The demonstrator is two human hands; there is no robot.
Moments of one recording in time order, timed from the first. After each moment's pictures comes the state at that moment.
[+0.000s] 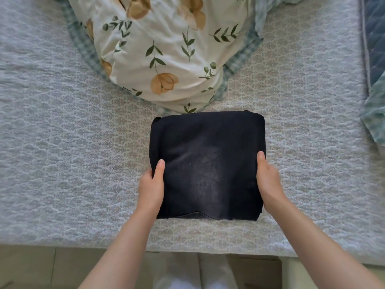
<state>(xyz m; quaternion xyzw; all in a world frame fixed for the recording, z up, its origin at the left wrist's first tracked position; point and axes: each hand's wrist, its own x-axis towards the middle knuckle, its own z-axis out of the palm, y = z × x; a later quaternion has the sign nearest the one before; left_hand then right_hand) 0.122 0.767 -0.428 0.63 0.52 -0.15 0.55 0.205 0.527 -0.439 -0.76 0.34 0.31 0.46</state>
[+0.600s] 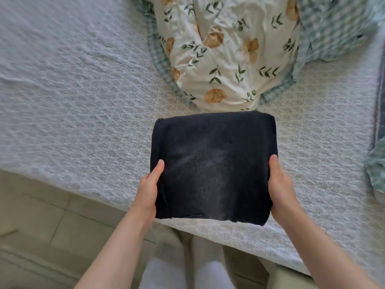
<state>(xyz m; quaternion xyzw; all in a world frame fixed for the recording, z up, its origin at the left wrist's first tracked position) 0.049 0.805 -0.326 0.40 0.54 -0.04 0.74 0.191 0.585 -0.308 -0.74 0.26 0.34 0.52</state>
